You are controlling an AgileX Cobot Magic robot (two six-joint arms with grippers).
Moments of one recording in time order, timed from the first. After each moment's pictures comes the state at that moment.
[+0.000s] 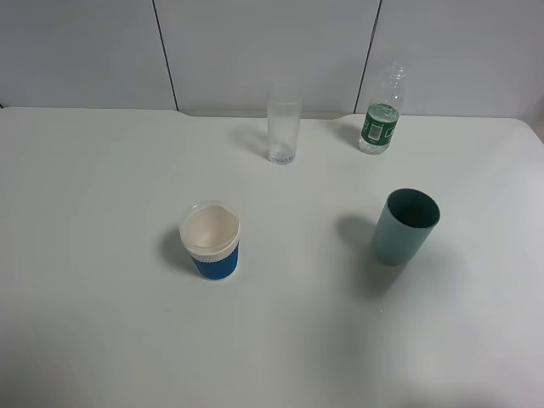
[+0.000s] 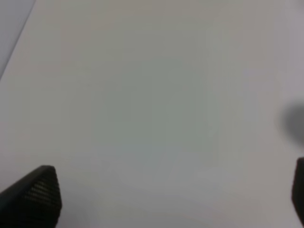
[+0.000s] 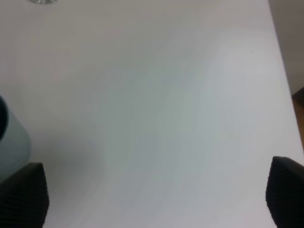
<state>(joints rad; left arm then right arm) 0.06 -0.01 -0.51 0.02 1.05 0.01 -0.05 0.64 -0.60 -0.05 0.75 -0.01</state>
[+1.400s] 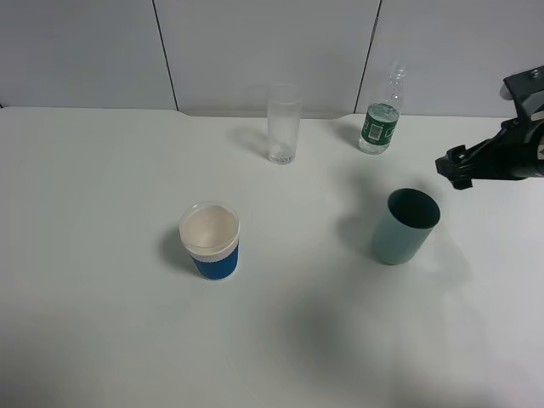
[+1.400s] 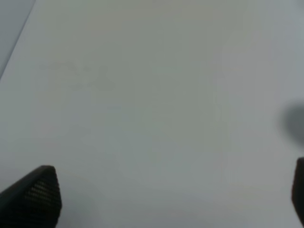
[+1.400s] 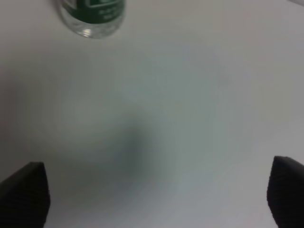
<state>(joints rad) 0.06 -0.01 -0.51 0.02 1.05 0.01 -0.05 1.53 -0.60 -0.56 -0.21 0.32</state>
